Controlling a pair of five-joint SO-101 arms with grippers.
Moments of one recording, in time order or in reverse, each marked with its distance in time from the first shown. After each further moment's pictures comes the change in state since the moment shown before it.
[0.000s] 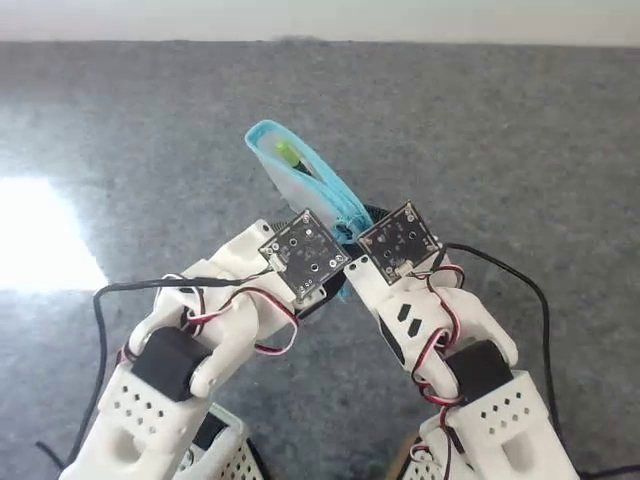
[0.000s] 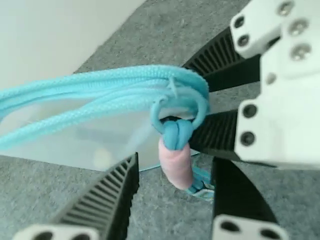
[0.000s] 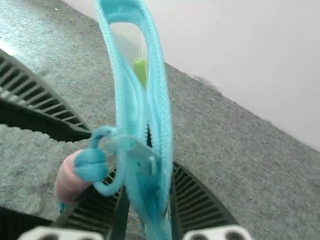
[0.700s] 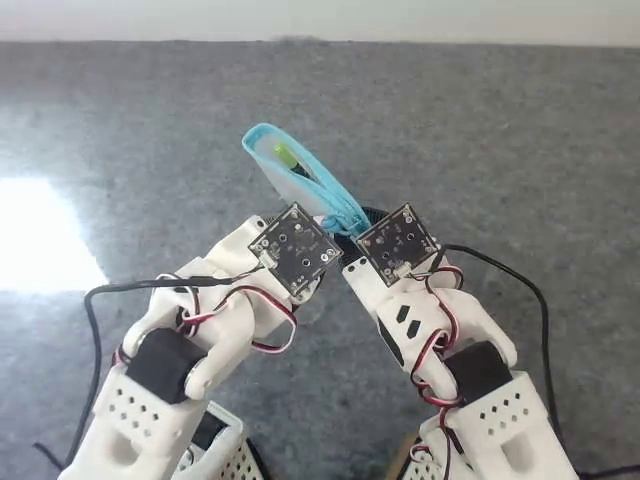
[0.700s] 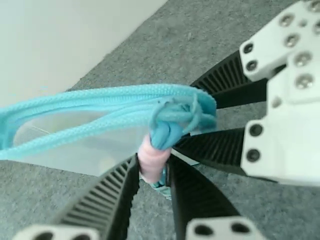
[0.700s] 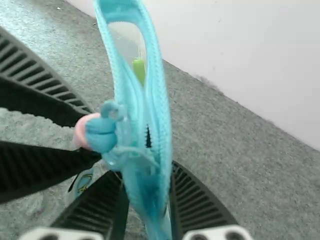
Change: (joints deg) left arm -0.1 0.0 -2.1 0.5 2.3; right arm 0.0 0.0 0.4 0.0 0.0
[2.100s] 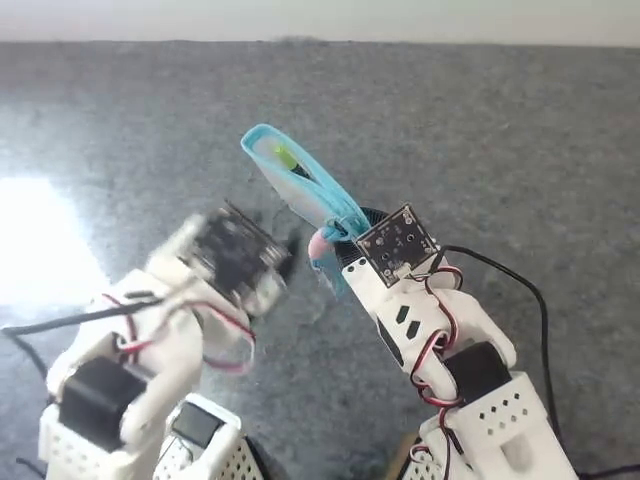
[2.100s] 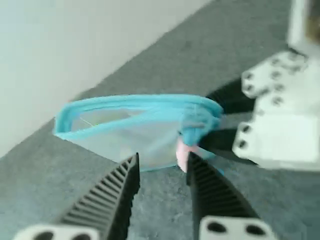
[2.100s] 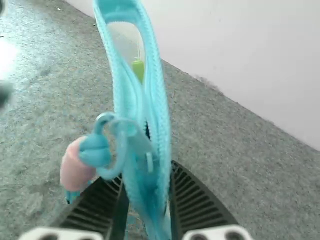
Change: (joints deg) left arm -0.3 -0.6 -19.7 20.0 2.6; right arm 0.0 -0.1 1.0 -0.7 0.0
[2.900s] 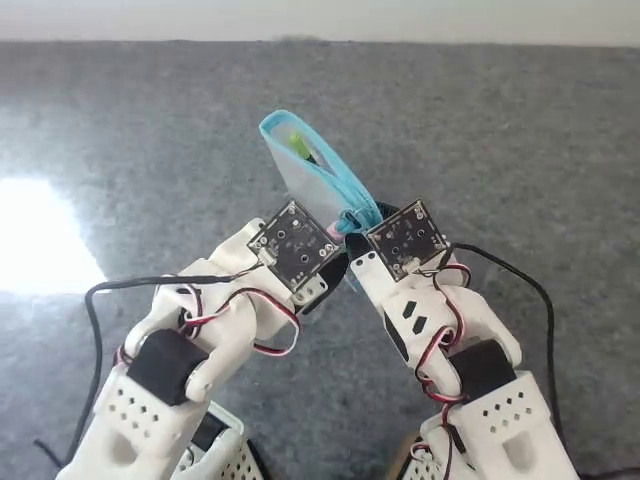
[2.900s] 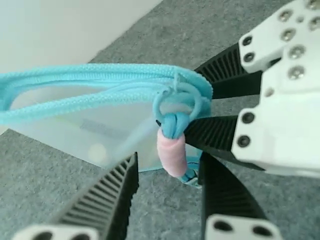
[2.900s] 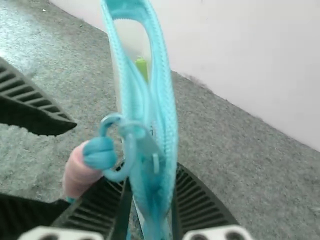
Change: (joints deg) left arm 2.1 0.6 19.7 -20.5 1.0; right arm 0.9 0.0 0.0 -0.1 0.0
